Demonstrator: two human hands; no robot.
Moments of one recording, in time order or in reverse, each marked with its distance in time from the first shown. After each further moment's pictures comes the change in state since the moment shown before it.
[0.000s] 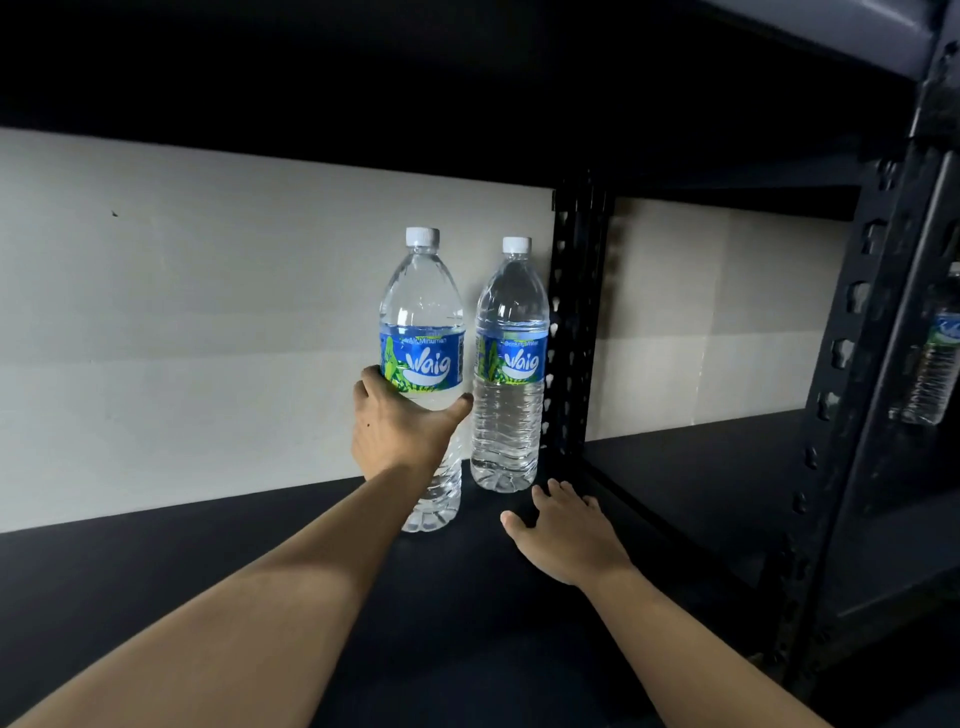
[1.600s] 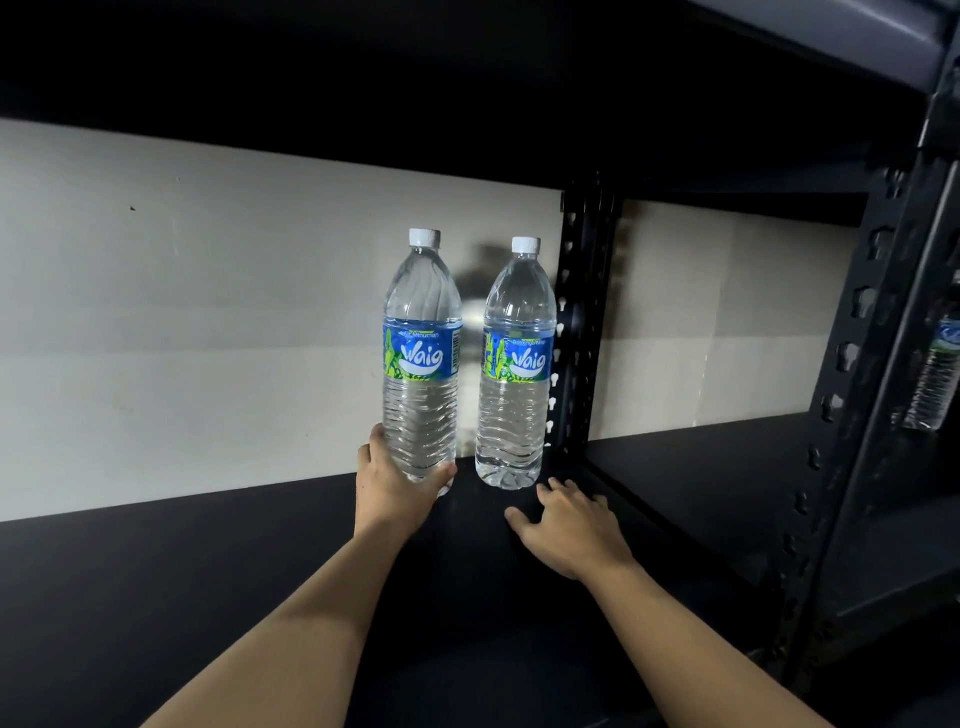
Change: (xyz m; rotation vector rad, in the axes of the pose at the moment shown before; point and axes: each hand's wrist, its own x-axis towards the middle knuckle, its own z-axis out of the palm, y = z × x) left_hand -0.011 -0.085 0.016 -0.077 -0.272 -0.020; right_hand -0.006 -0.006 -0.006 -0.083 0.075 0.009
